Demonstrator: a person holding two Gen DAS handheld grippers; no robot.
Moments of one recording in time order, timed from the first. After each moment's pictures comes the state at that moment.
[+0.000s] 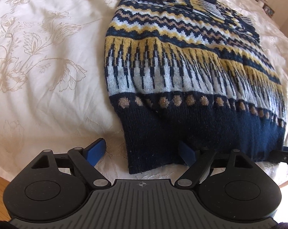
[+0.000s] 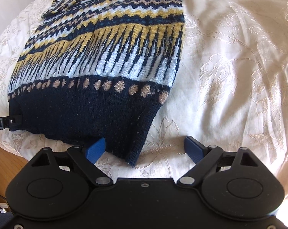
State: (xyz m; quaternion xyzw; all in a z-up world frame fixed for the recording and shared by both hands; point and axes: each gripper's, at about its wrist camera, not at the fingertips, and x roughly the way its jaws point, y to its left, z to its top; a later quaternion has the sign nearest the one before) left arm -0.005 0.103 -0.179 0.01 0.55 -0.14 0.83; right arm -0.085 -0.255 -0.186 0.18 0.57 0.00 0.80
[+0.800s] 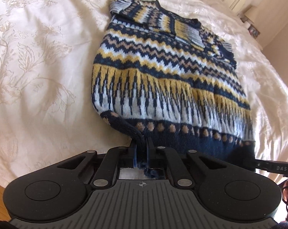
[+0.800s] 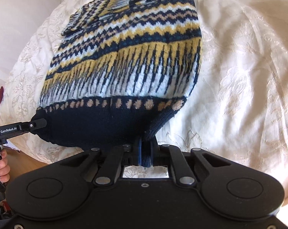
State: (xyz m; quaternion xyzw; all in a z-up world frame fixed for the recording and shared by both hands) left arm 0.009 0.115 -0.136 -0.07 0.52 -0.19 0.83; right arm -0.074 -0.263 -0.158 0.26 0.54 0.06 0.80
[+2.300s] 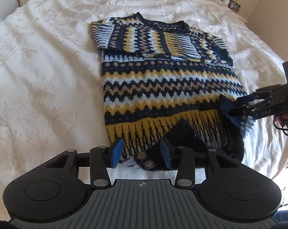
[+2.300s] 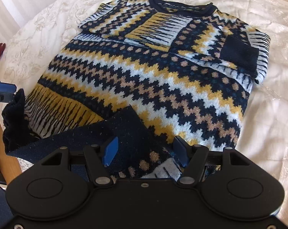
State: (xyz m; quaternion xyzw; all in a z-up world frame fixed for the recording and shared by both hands) left arm 0.076 0.124 -0.102 0.05 0.51 -0.25 0.82; right arm 0.078 -0.253 -0.150 0.04 0.54 0.18 0.82
